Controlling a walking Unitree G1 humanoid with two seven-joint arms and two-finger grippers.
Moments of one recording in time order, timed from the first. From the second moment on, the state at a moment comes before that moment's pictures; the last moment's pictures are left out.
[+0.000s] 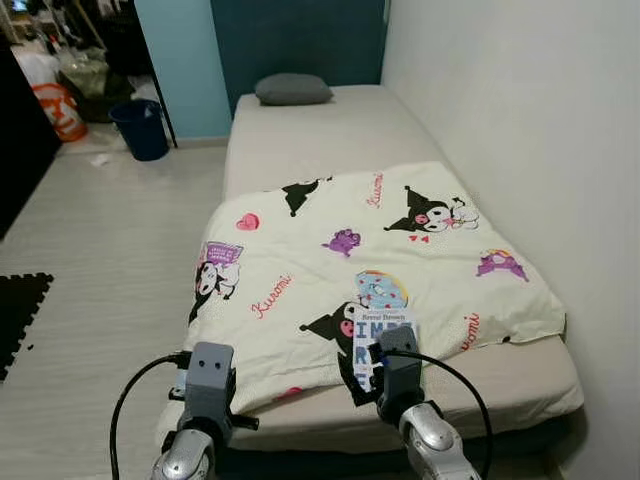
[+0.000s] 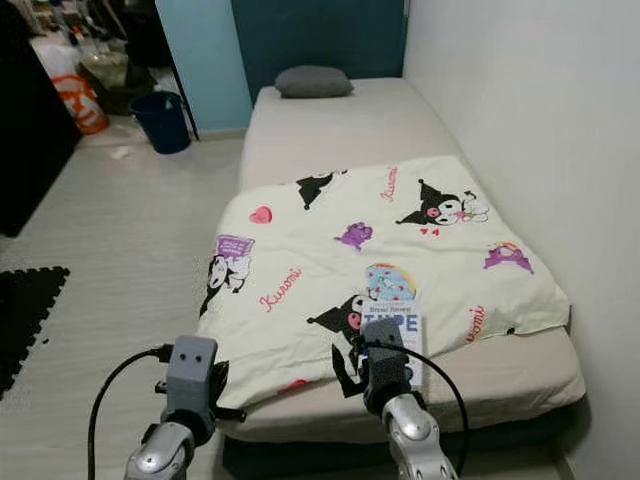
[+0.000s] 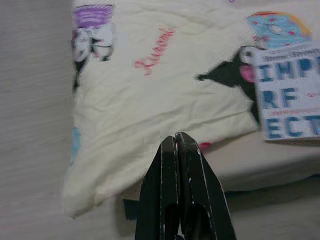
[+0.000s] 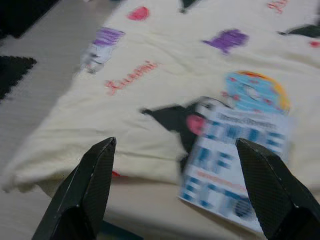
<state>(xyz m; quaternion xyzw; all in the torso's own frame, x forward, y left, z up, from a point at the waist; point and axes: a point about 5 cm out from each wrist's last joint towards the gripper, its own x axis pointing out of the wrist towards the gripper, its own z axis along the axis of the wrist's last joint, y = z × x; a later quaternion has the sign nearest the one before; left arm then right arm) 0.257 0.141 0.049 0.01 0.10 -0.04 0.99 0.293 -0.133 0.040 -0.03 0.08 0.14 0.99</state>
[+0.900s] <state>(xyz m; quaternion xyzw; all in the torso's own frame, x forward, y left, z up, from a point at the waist) 0.259 0.143 0.051 -0.01 0.10 -0.02 1.00 0.297 -0.132 0.045 -0.03 0.07 0.15 0.99</state>
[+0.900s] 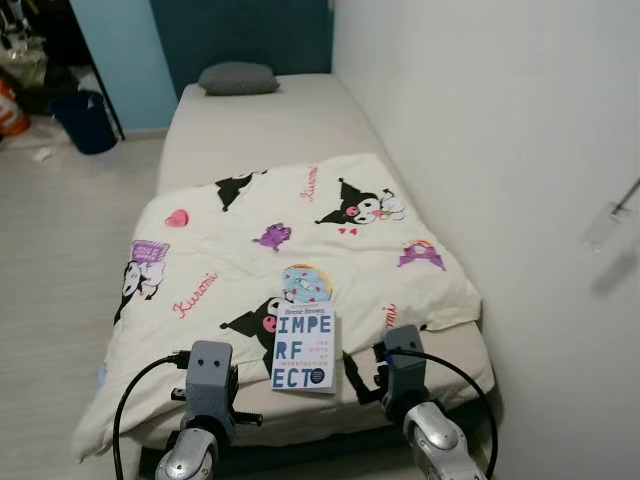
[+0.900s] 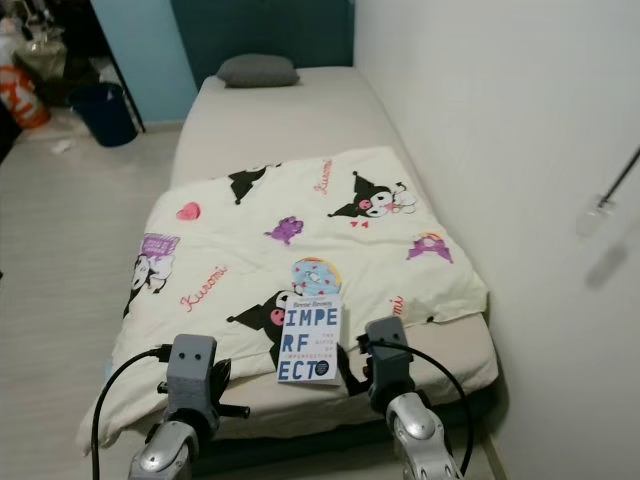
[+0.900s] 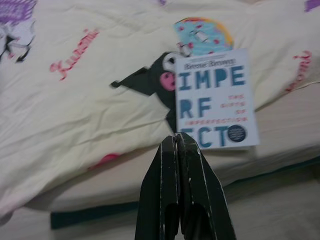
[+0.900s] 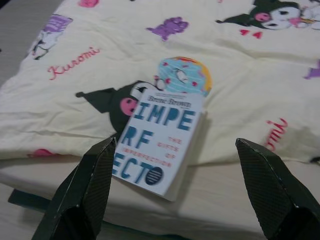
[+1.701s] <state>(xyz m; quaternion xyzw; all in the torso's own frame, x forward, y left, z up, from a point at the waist) 0.263 0.143 0.057 0.00 0.08 -0.02 1.00 0.299 -0.133 0.047 -0.04 0.07 0.15 0.99</state>
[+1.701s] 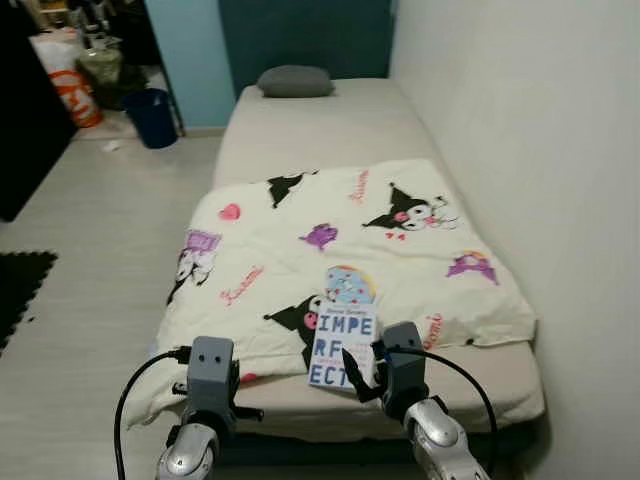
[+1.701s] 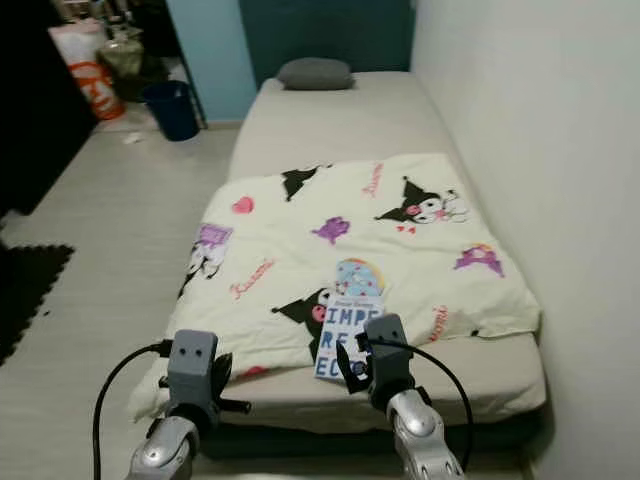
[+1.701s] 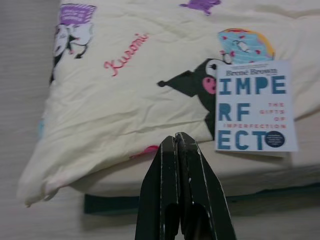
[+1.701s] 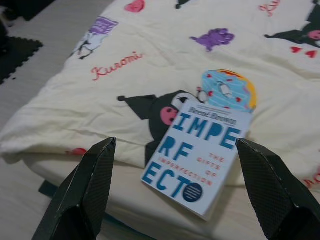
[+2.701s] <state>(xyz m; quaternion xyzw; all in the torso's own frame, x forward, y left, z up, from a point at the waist) 0.266 0.144 0.059 0.01 0.07 -0.01 1.00 0.297 -0.133 0.046 -0.03 0.07 0.15 0.99</state>
